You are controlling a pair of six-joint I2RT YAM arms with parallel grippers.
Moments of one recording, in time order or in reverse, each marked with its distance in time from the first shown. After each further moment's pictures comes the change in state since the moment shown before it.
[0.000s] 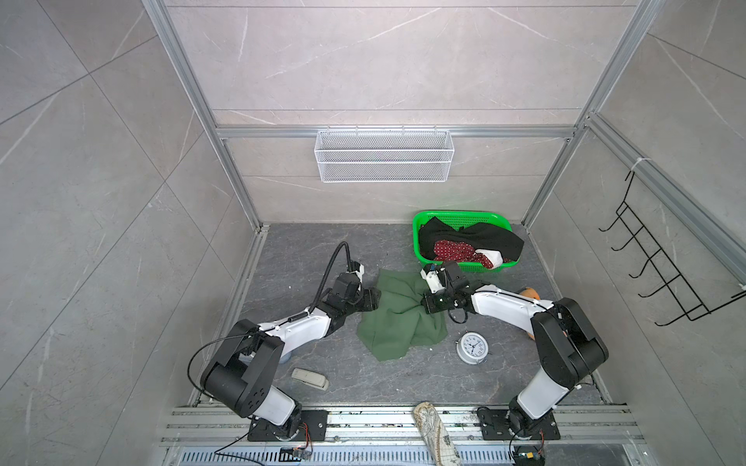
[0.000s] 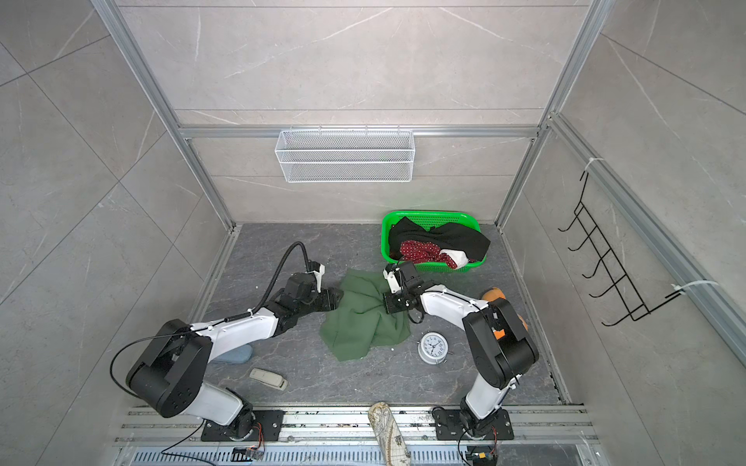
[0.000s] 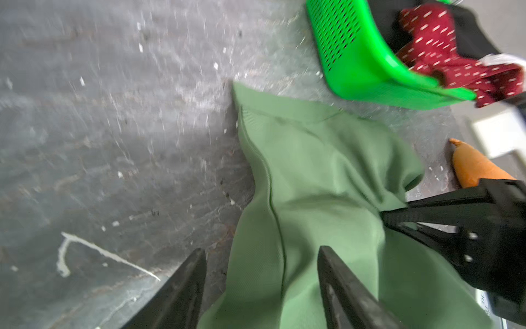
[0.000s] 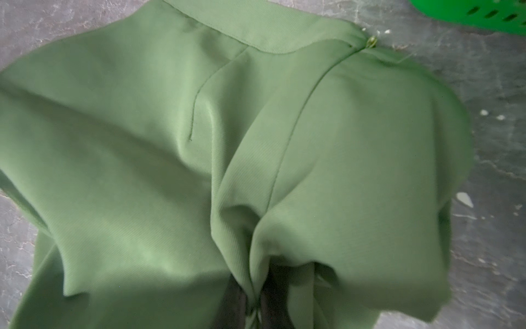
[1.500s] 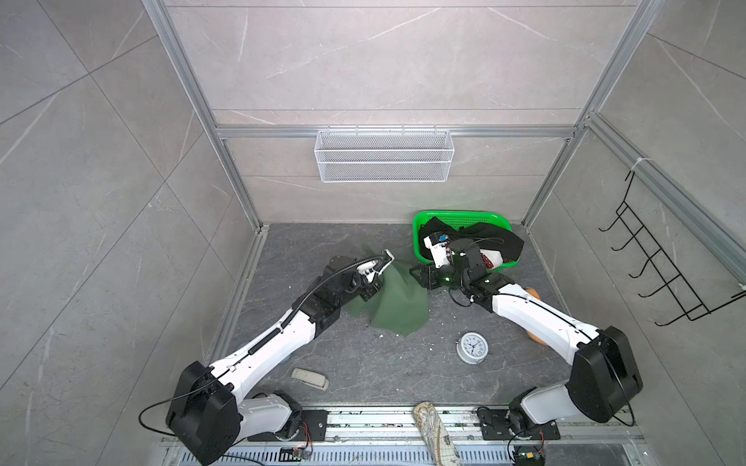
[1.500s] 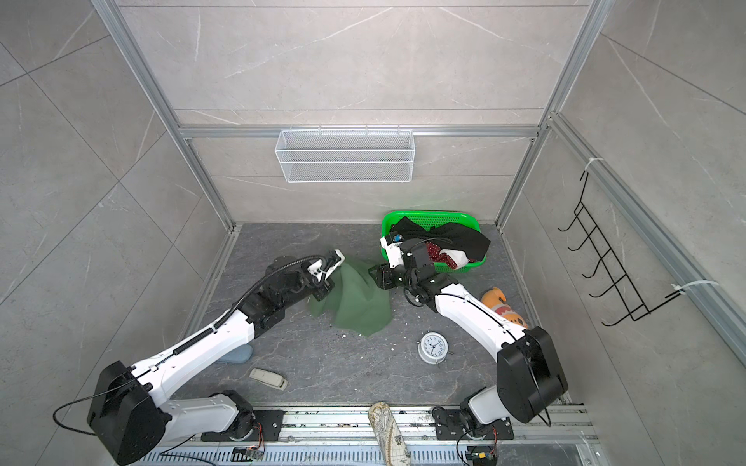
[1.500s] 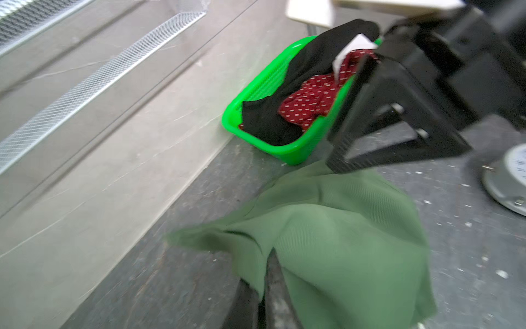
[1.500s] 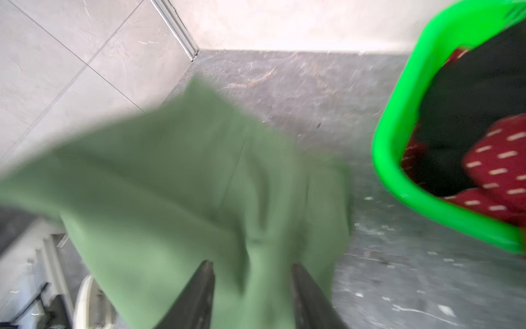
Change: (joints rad) left arm -0.081 -0.311 0.131 -0.122 0.028 0.983; right arm 0.009 -0.241 0.095 0.097 -0.071 0.040
